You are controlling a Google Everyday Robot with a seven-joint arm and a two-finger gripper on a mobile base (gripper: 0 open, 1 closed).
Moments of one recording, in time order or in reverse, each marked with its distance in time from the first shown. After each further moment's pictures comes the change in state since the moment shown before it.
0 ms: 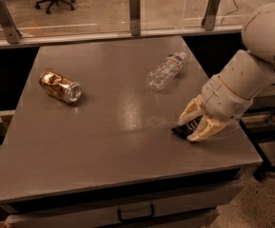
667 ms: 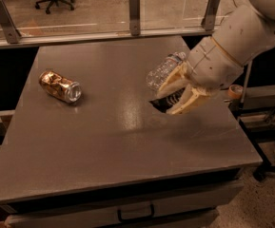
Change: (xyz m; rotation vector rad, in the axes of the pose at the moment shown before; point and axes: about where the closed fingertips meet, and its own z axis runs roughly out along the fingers) arm -0.082 -0.036 -0.052 0.064 -0.163 -0.103
